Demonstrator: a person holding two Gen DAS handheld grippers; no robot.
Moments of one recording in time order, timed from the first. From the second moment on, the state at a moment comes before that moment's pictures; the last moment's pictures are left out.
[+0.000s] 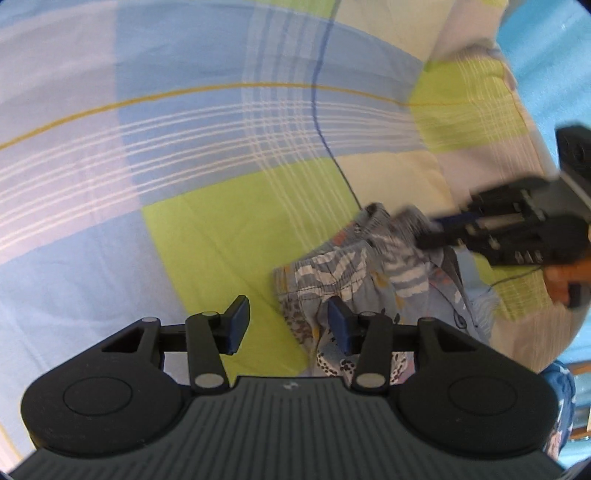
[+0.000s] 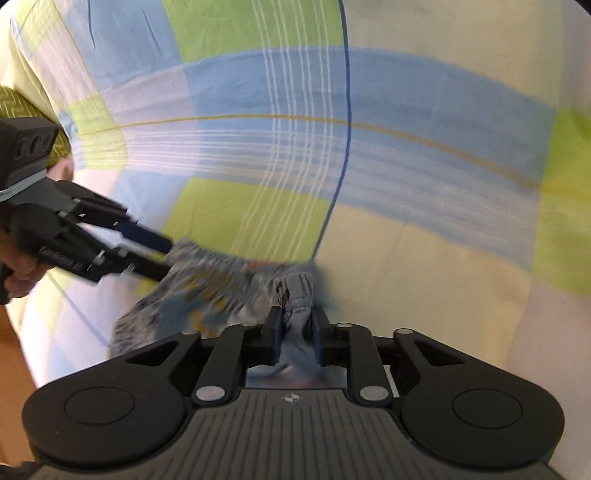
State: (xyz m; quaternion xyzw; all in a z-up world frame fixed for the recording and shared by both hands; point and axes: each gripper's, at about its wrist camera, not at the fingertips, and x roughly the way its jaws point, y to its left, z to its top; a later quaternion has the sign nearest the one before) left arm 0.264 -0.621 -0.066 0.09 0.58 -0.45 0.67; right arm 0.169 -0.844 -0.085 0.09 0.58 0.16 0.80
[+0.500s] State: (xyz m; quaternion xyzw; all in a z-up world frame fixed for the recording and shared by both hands) left arm 0.257 -0.618 -0.079 0.00 0.62 -0.44 0.65; right arm 0.169 -0.856 -0.120 0.17 0.60 0.19 0.76
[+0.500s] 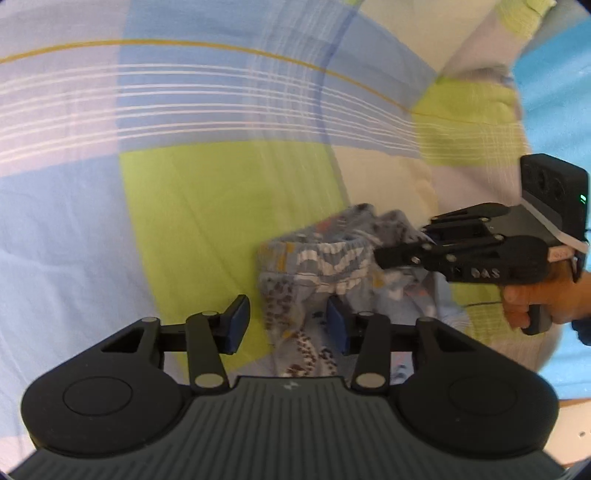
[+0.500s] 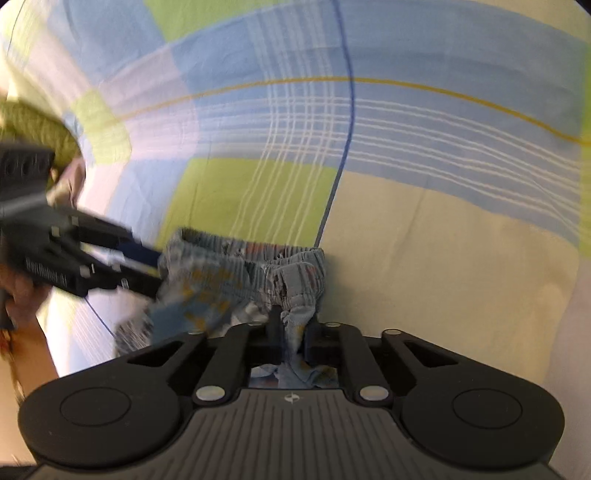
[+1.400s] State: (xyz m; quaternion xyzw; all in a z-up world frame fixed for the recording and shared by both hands) left arm 0.215 -0.549 -0.049 0.05 0.57 -0.42 0.70; right arm 0.061 -0.821 -0.064 0.15 0.50 -0.03 0.86
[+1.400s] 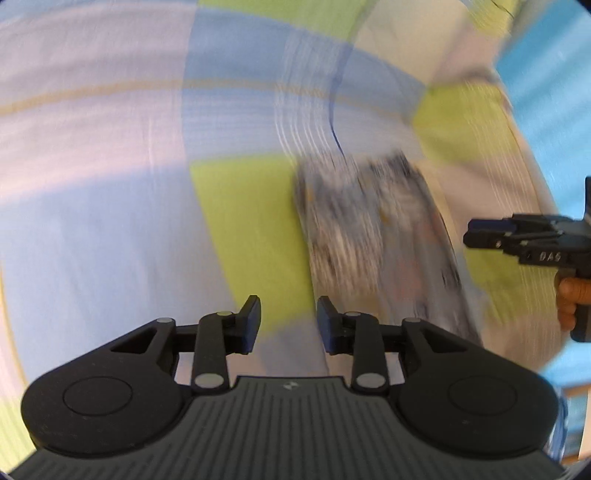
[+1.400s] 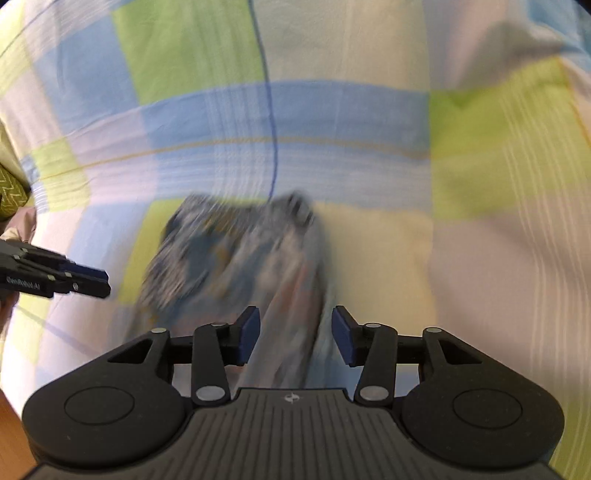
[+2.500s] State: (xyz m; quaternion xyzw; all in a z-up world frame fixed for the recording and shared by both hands) left arm 0.015 -0.435 -0.082 0.19 0.36 -0.58 0.71; right arm -0.133 -0.626 -0.065 0.26 0.38 -0.05 0.89
